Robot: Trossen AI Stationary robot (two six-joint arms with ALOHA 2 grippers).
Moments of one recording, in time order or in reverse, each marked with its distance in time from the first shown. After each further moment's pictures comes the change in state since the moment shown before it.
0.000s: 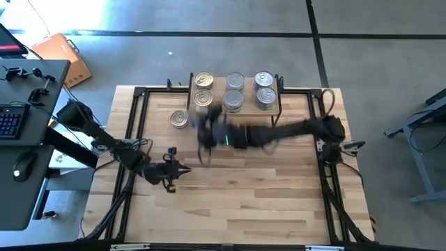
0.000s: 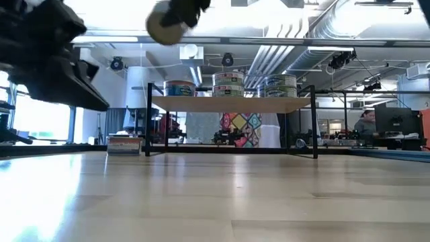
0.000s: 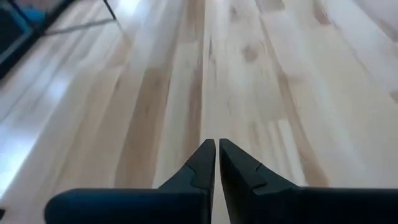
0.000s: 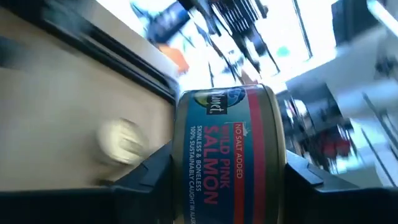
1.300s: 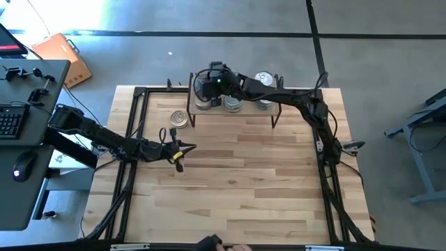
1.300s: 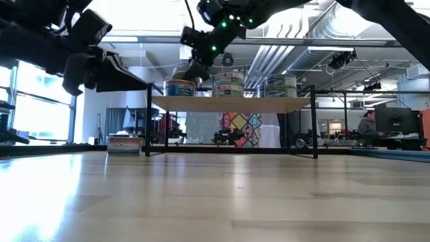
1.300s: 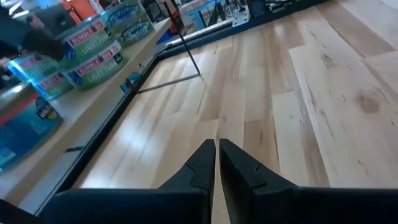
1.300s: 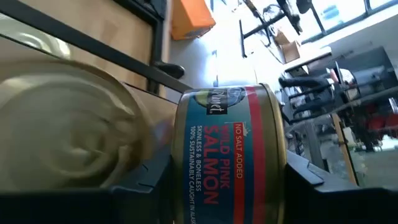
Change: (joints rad) left arm 0.339 -0.087 -0.119 0.401 0.072 0.450; right arm -0.444 0.187 0.246 -0.233 -0.417 -0.068
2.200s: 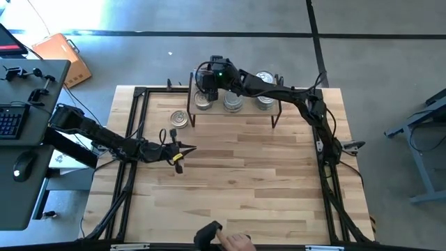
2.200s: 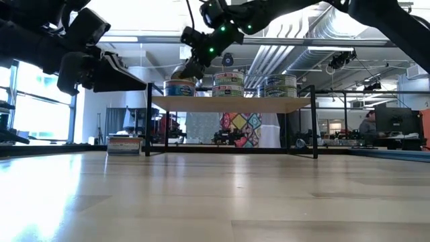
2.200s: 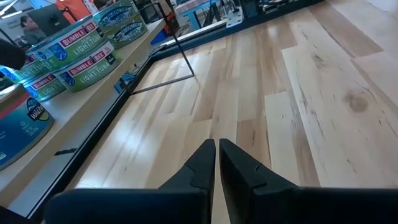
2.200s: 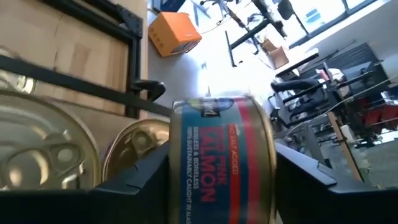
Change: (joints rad) left arm -0.019 0.000 0.000 -0.008 0.001 -0.010; right arm -0.053 0.028 0.031 0.104 -0.047 0.043
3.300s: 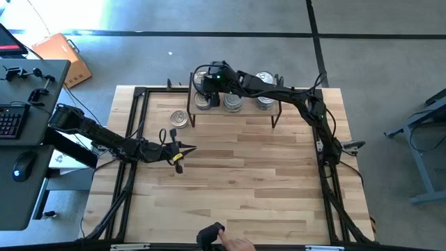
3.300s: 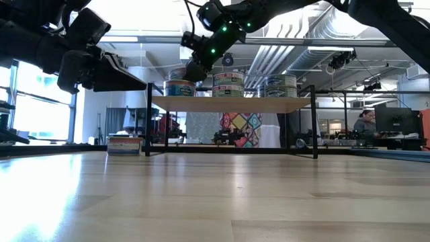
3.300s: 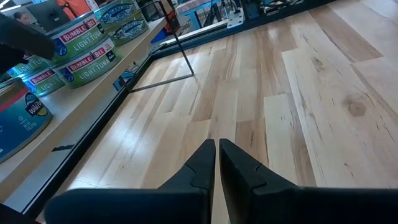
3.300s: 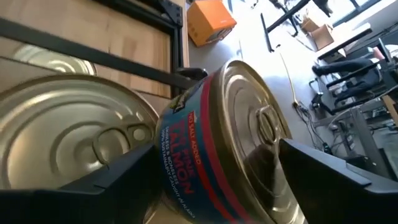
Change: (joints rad) left arm 0.000 0.000 0.000 -0.001 0.000 -0.030; right arm 0.006 0.000 0.018 -0.163 -0.065 0.120
